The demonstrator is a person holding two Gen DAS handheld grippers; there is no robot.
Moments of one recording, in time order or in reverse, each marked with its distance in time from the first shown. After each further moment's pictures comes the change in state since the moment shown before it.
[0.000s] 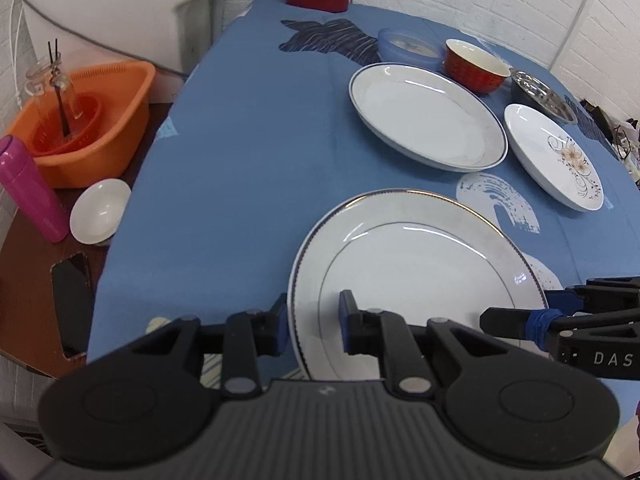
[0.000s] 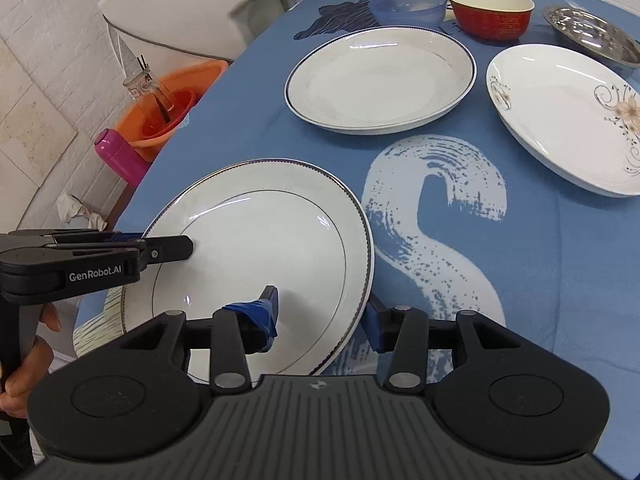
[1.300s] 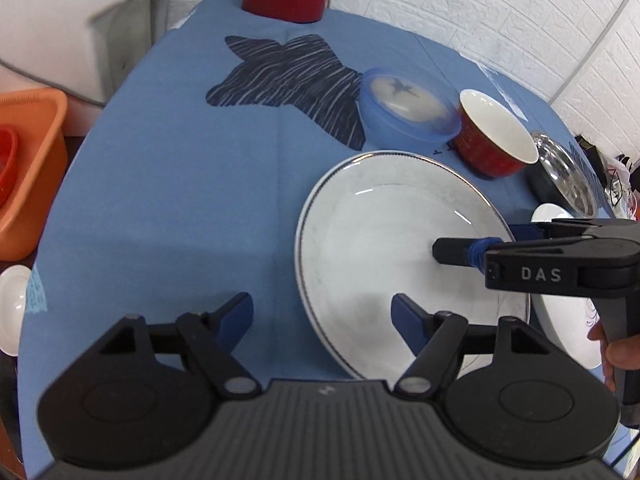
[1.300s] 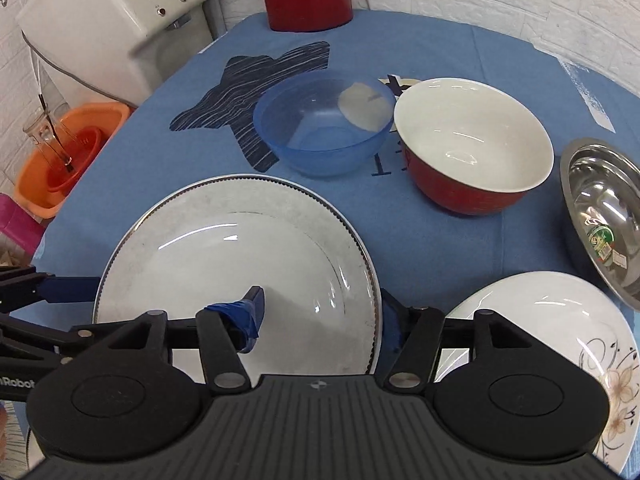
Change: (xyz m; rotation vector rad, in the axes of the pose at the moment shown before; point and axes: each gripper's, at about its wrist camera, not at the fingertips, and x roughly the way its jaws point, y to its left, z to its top) left arm 0.109 -0.014 0.140 -0.023 0.029 -0.116; right arm 0.067 -0.077 0.161 -0.082 -0.007 -0.158
